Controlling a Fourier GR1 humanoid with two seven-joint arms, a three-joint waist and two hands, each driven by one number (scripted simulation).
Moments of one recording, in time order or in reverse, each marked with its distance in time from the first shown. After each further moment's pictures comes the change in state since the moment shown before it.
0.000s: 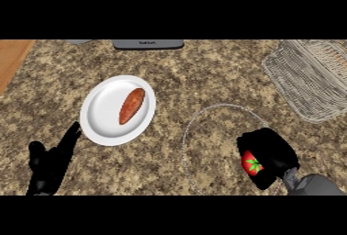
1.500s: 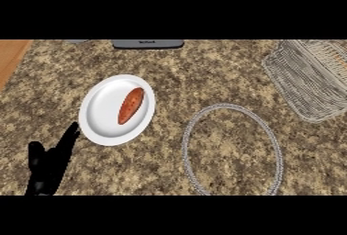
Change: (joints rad) left arm 0.010 -0.011 0.012 -0.028 -0.026 0.000 0.023; right arm 0.055 -0.236 -0.939 -0.454 -1.062 -0.125 0.171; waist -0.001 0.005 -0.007
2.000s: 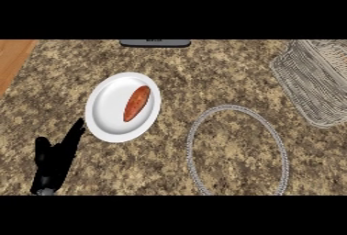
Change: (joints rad) left arm -0.037 -0.014 -0.010 0.018 -0.011 -0.016 0.003; right arm -0.250 -0.209 -0.072 0.406 -0.077 0.108 0.034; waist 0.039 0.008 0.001
